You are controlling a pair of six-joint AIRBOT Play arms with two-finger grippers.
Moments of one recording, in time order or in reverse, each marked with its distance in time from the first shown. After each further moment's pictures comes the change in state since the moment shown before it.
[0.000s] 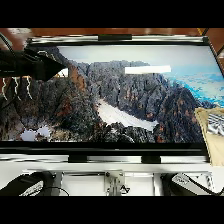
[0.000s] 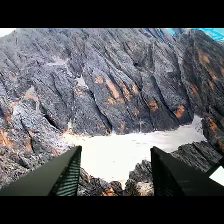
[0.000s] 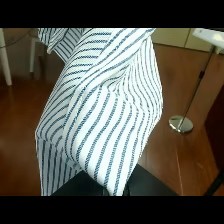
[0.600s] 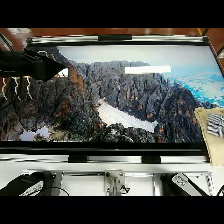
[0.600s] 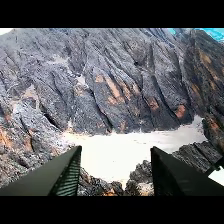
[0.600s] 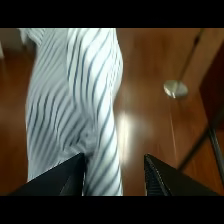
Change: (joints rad) left arm 0.000 -0.002 0.000 0.008 -0.002 -0.008; right arm 0.001 0.090 0.000 0.040 0.282 -0.047
